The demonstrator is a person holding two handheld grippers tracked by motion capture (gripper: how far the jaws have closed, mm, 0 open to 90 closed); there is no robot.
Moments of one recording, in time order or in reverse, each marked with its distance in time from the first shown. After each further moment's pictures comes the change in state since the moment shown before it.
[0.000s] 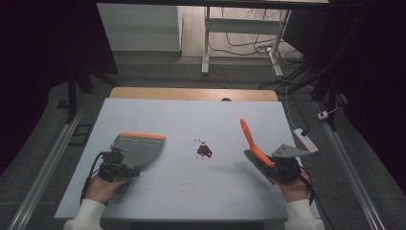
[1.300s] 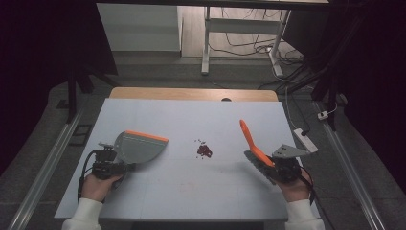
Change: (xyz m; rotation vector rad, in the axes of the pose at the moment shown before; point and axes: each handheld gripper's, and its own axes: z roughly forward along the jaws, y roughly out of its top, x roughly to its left) left arm 0.020 -0.001 -0.011 -0.121 -0.126 -0.009; right arm 0.000 0.000 -0.001 0.000 0.005 -0.006
